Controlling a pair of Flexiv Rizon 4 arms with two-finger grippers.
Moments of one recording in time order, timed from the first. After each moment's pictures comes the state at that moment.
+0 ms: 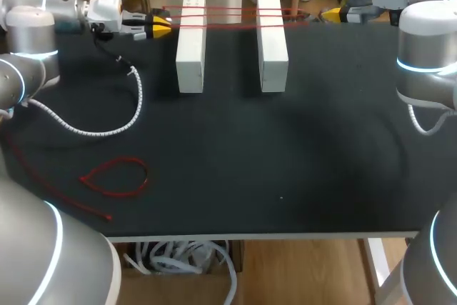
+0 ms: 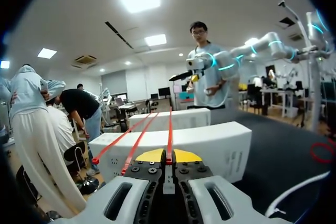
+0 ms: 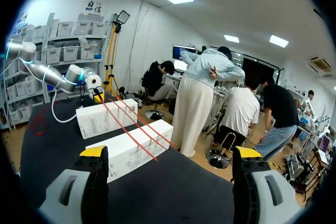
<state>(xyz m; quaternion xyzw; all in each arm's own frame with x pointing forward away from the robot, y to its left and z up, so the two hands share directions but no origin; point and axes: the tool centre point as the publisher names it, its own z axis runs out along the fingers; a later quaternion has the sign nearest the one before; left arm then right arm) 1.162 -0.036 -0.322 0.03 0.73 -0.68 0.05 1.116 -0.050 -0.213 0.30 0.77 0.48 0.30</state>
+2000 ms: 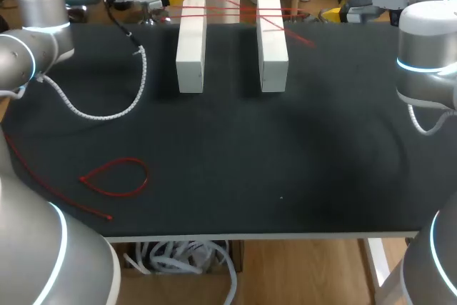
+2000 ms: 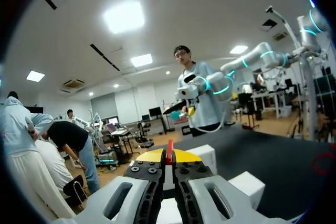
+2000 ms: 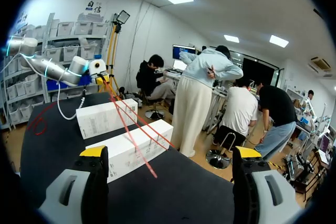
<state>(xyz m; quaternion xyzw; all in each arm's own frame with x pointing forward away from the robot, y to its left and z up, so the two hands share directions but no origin) 1.162 -0.092 -0.217 0.11 0.67 -0.73 0.06 1.116 -0.050 -0.213 0.30 0.77 0.48 0.30</state>
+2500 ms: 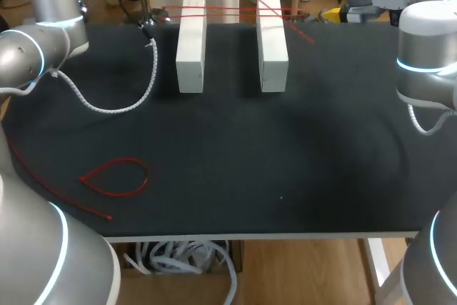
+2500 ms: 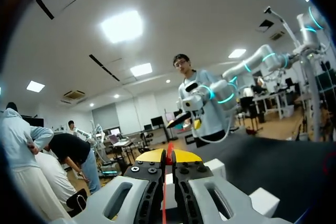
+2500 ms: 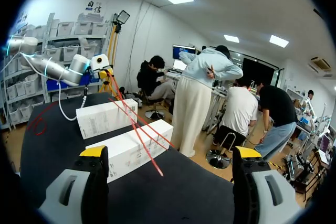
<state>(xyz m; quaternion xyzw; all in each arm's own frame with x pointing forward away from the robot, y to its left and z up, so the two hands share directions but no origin) 1.164 -0.122 -0.180 0.12 0.64 -0.76 0.08 1.116 -0.050 -0.213 0.30 0.77 0.48 0.30</state>
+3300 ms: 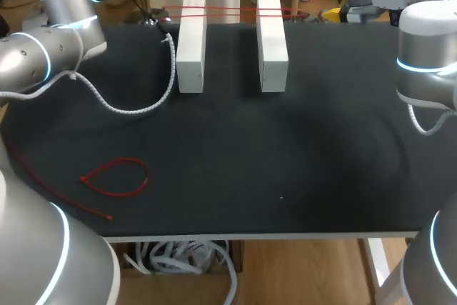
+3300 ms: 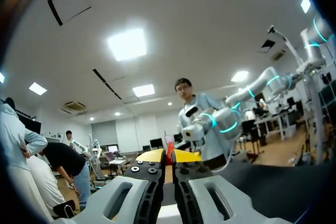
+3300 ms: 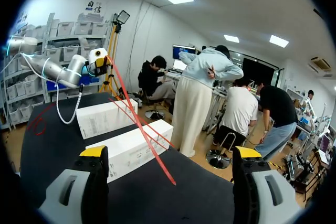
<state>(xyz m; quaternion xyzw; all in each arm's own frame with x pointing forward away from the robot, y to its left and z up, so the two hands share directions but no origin) 1.140 -0.151 -0.127 0.10 0.57 -0.82 0.04 1.116 -0.050 -0.213 0.30 0.77 0.48 0.30</state>
